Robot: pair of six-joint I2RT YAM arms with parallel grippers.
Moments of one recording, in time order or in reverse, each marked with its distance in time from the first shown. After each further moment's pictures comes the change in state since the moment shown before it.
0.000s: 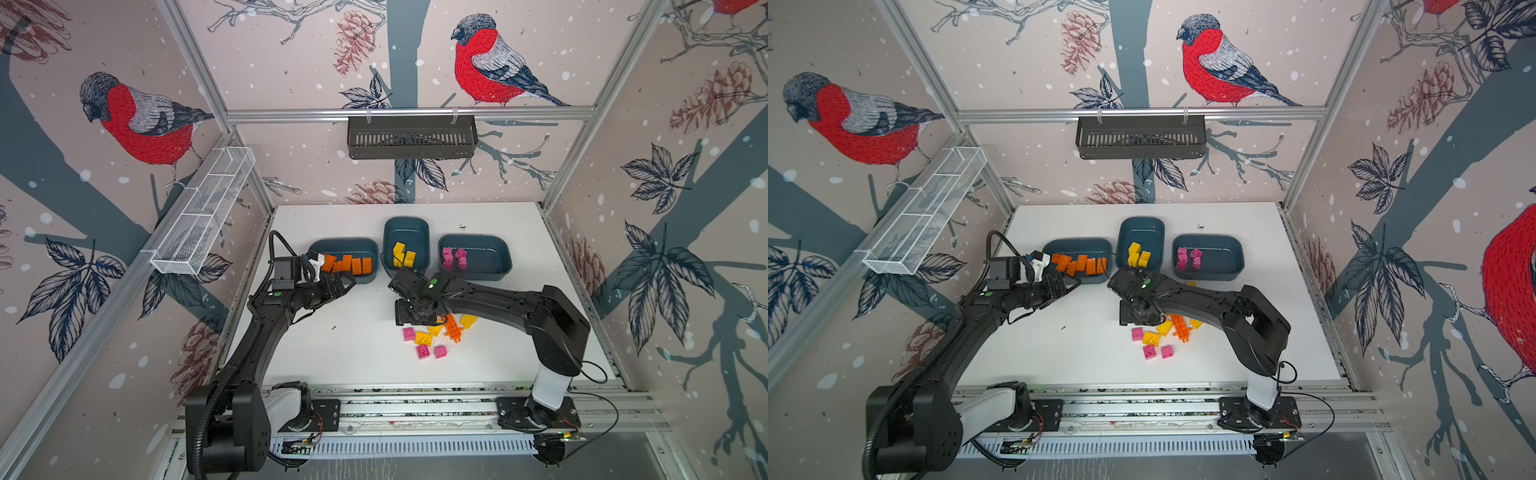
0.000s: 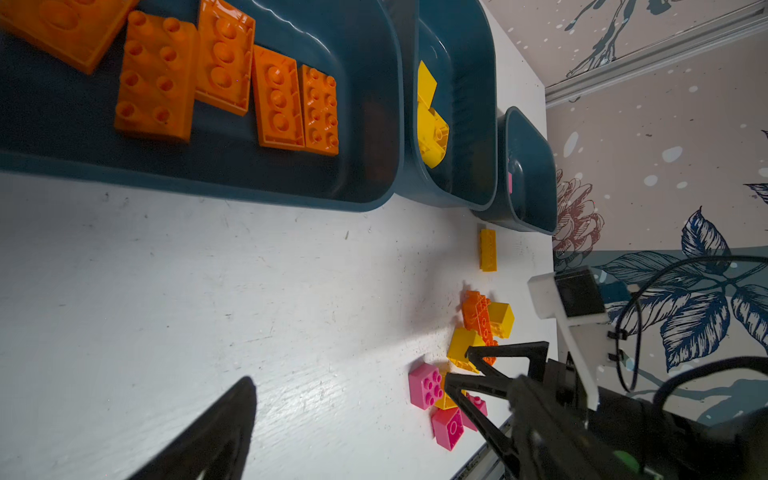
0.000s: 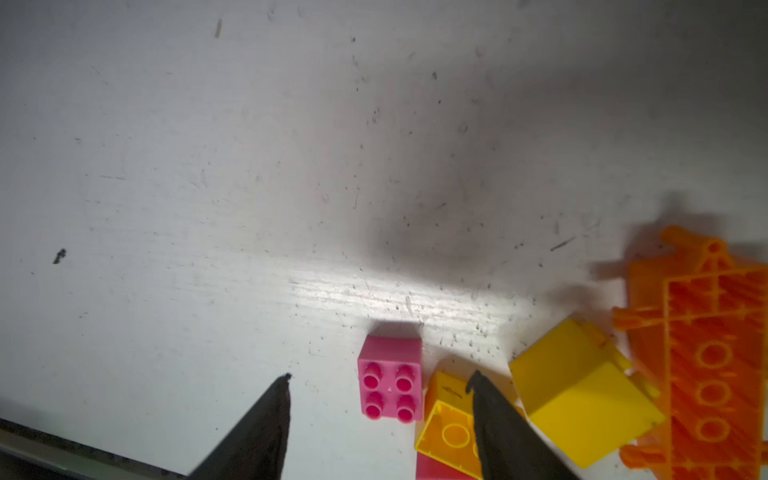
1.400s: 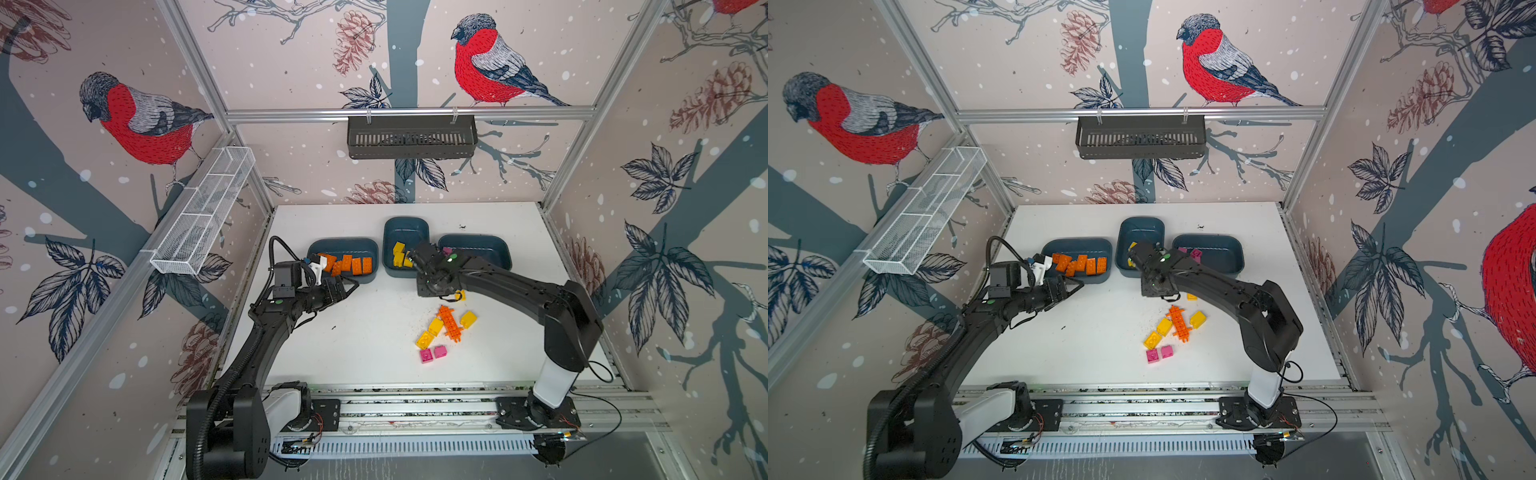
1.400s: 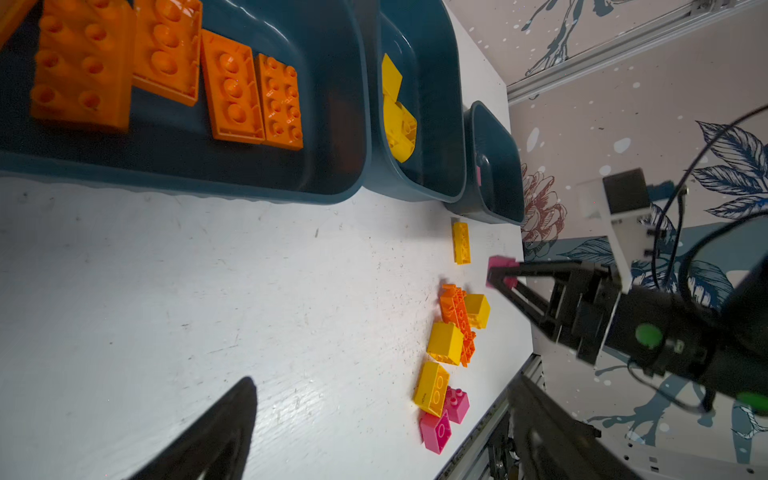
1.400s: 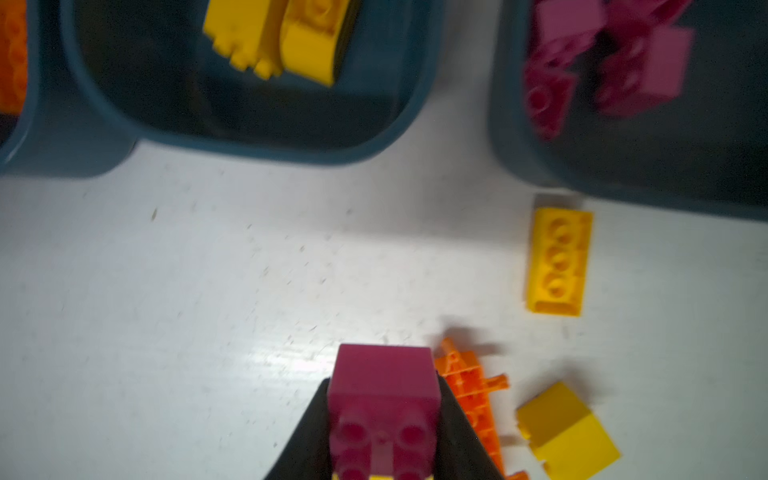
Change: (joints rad) left arm -0.002 -0.030 -0.077 0.131 0.092 -0.038; right arm -0.246 -0.055 0.128 -0.113 0.202 -0.234
